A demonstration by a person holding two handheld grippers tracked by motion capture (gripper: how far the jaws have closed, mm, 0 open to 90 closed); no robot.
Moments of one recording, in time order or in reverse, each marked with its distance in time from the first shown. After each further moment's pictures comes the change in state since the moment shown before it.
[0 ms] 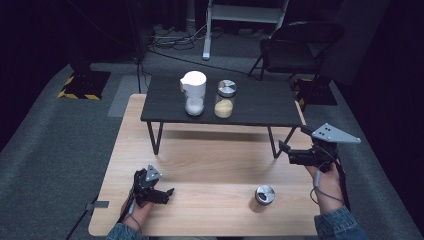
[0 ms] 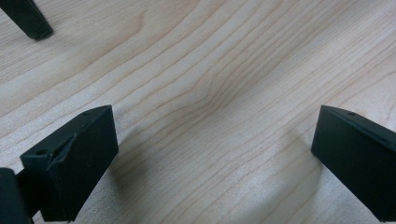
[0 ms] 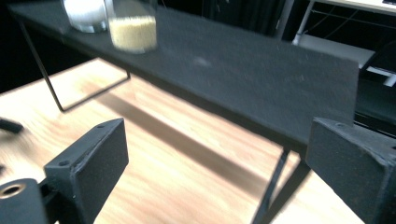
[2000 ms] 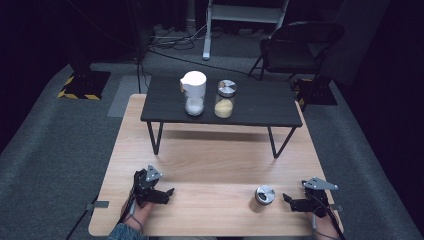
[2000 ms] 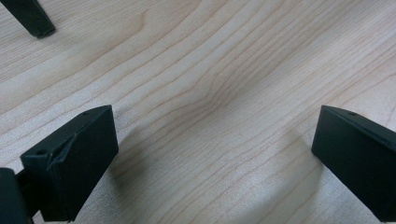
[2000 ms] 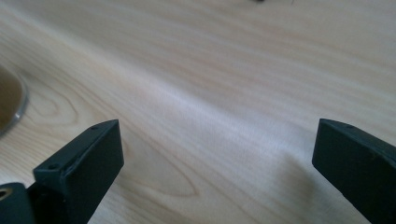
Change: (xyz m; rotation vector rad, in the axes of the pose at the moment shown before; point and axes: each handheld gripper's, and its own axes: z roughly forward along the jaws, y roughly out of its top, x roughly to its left) left arm -0.003 0.000 0.000 0.000 0.011 -0.008; right arm -0.014 -0.164 0.027 0.375 -0.003 0.097
